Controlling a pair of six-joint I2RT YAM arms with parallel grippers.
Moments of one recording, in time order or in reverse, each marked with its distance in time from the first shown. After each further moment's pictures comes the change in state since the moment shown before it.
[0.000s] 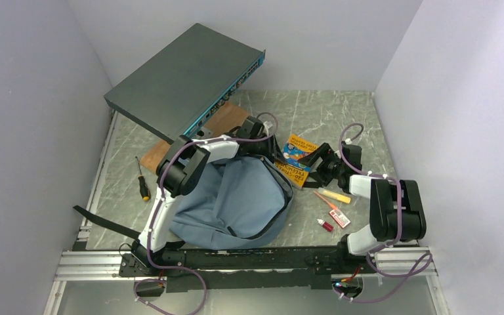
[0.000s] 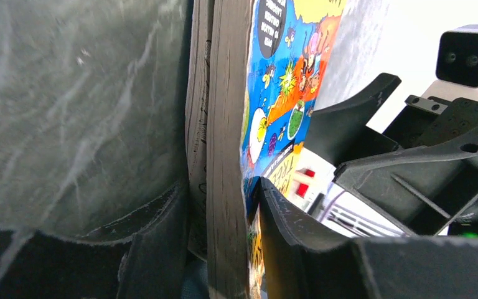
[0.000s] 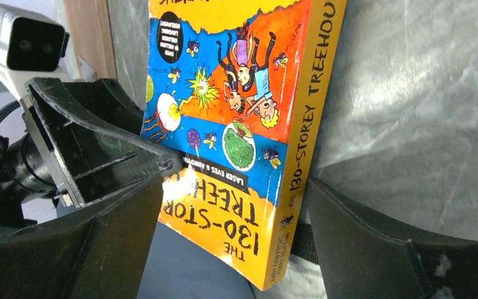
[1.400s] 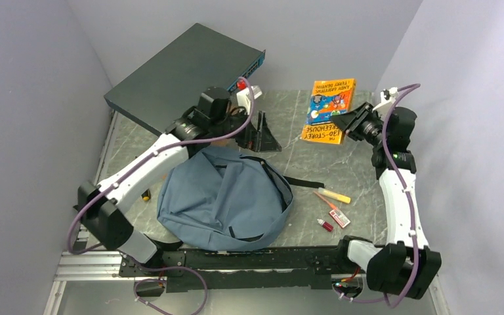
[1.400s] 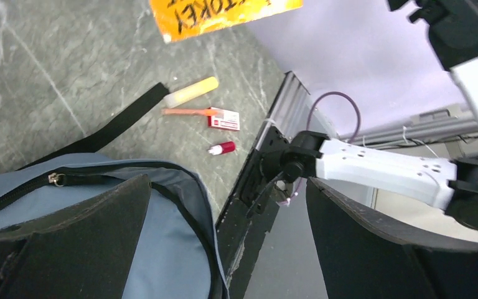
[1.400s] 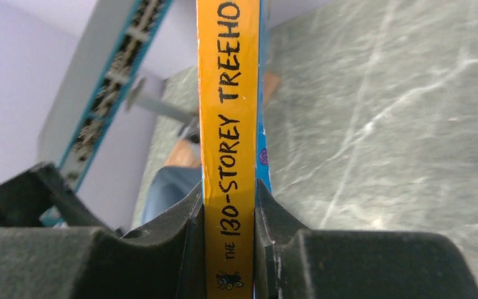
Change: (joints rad) left arm -0.022 -0.743 -0.117 -0.310 0.028 0.367; right arm -0.164 -0.394 0.501 -0.494 -0.096 -0.219
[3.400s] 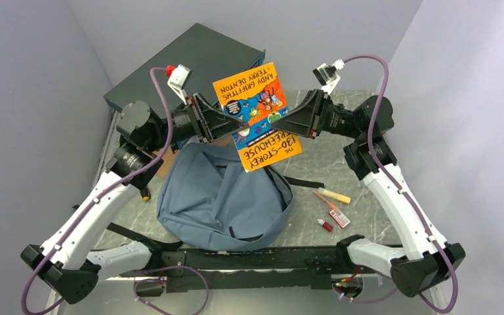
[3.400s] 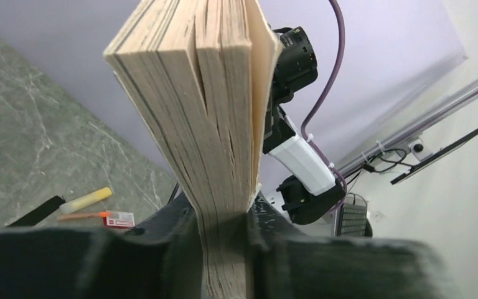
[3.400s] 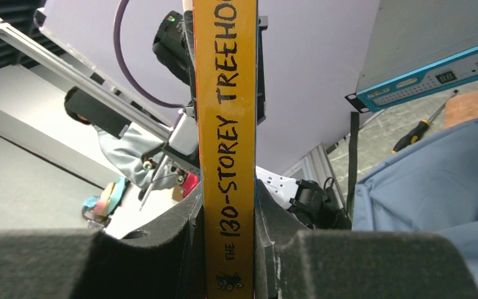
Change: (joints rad) left arm 0.102 -0.469 -0.203 0.462 0.043 -0.456; right arm 0.570 -0.009 0.213 0.447 -0.410 0.573
